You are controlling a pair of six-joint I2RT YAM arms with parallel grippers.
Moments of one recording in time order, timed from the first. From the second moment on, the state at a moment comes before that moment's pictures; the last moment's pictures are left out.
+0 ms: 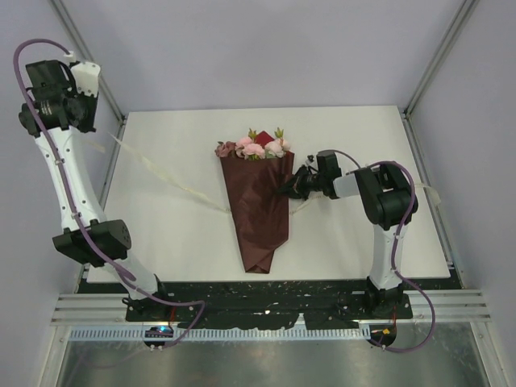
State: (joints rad) left arm 0.35 1.73 2.24 -1.19 -0.01 0.54; right arm 0.28 2.08 1.02 0.33 -0.75 1.02
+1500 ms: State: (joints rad) left arm -0.84 2.05 2.22 -0.70 0.75 0.17; right arm 0.28 2.11 1.04 0.37 -0.80 1.01
